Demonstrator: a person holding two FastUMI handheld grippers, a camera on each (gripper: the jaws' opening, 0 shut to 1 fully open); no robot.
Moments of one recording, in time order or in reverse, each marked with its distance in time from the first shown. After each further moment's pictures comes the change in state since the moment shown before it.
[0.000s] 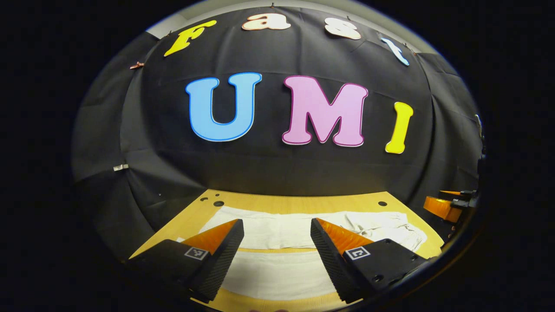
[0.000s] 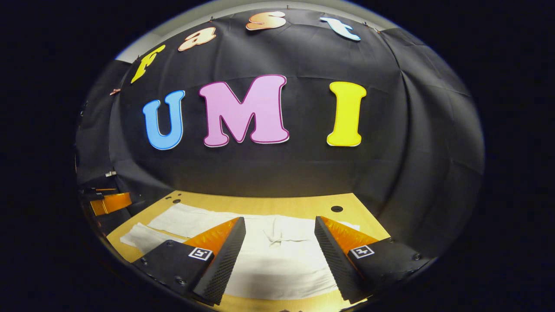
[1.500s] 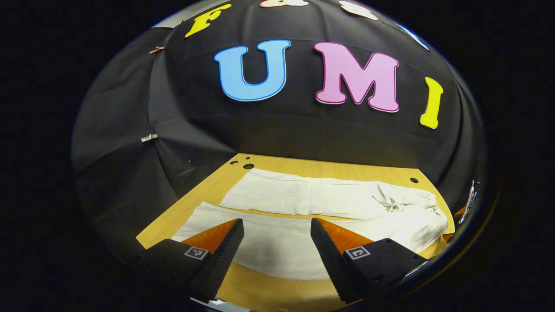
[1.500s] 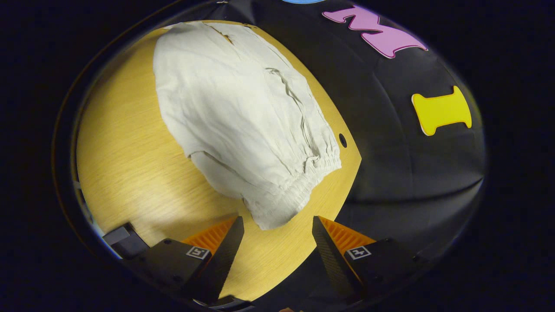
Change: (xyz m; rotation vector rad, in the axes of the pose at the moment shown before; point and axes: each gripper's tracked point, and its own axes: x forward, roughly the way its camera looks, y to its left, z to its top) left arm -0.013 0.036 -0.082 -0.034 0.196 0.212; right arm -0.007 -0.225 -0.234 -1.061 0.628 0.212
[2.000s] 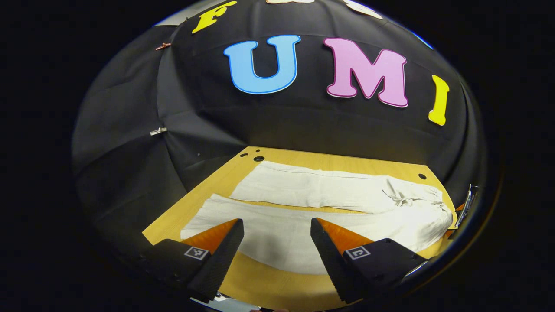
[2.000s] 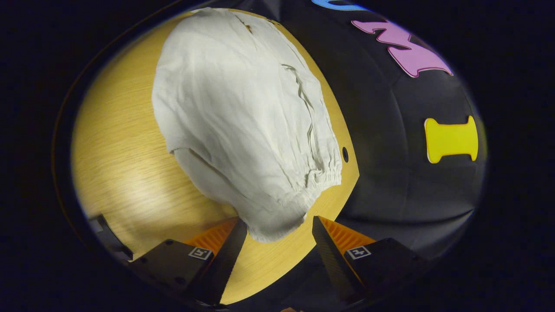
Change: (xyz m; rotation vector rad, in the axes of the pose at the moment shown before) left arm -0.003 0.023 -0.016 -0.016 0.036 0.056; right arm 0.024 -0.006 0.023 -0.208 -0.031 -0.035
